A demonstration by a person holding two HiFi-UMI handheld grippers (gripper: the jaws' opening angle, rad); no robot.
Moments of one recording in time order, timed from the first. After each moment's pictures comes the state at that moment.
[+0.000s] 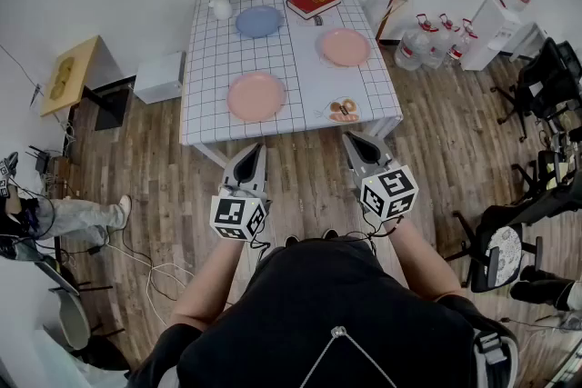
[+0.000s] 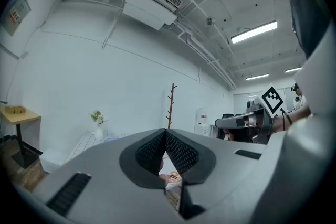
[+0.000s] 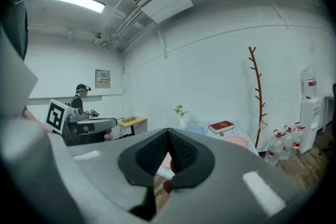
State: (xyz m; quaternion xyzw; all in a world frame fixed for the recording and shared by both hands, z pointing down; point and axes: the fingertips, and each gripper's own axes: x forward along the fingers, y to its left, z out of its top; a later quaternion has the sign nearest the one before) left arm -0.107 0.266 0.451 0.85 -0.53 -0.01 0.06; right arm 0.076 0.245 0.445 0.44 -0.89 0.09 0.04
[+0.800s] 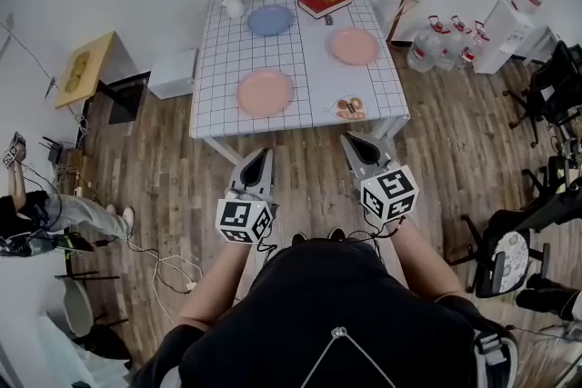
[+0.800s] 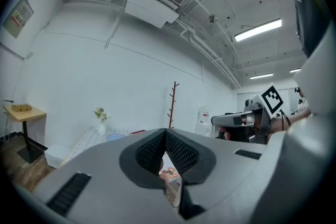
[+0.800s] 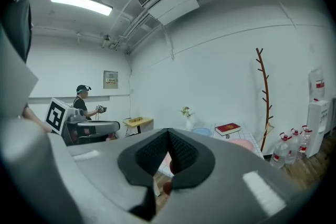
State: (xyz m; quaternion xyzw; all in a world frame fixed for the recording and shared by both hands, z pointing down) left arm -0.090 0.302 0.450 0.84 -0.54 0.00 0.08; right arm 0.074 0.272 0.435 0.41 -0.91 0.09 0.04
